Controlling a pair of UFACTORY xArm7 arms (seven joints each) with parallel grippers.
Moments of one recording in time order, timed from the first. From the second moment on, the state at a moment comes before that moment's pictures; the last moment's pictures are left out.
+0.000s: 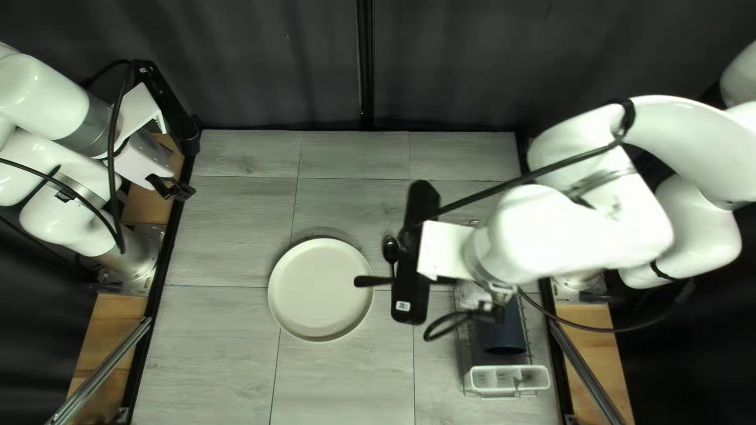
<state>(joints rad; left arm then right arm) -0.39 -1.03 0.23 0.68 0.40 1.57 -0.91 0.03 -0.30 0.25 1.24 -0.07 1.61 0.32</state>
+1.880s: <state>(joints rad) -0.39 -1.03 0.23 0.68 0.40 1.57 -0.91 0.18 -0.44 -0.05 0.95 -0.22 1.43 -1.21</state>
